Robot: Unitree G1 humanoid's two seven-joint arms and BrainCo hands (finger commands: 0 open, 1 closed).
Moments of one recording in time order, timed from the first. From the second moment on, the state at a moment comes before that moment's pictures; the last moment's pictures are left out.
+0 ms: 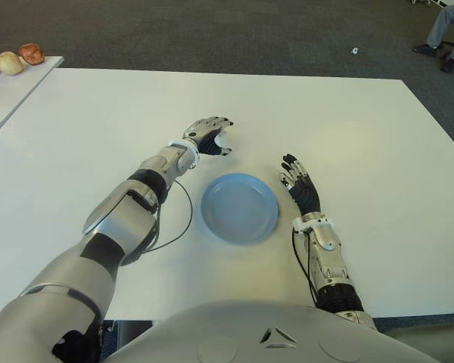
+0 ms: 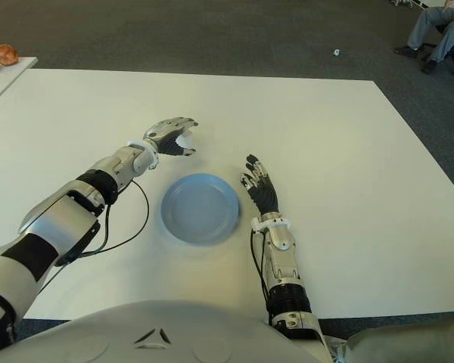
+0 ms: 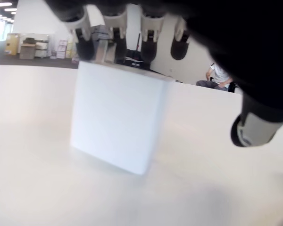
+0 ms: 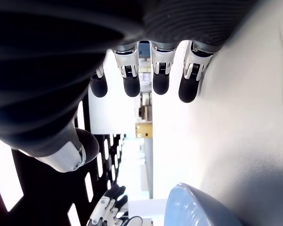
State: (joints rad) left arm -0.82 0.23 -0.57 1.24 0.67 -0.34 0.17; right arm 0.06 -0.05 -0.02 0.32 0.04 -0.28 0.14
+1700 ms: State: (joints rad) left arm -0.67 0.51 -0.43 1.09 0.47 -0.43 -0.14; right arm 0.06 -0.08 -0.04 0.26 0.06 -0.19 0.14
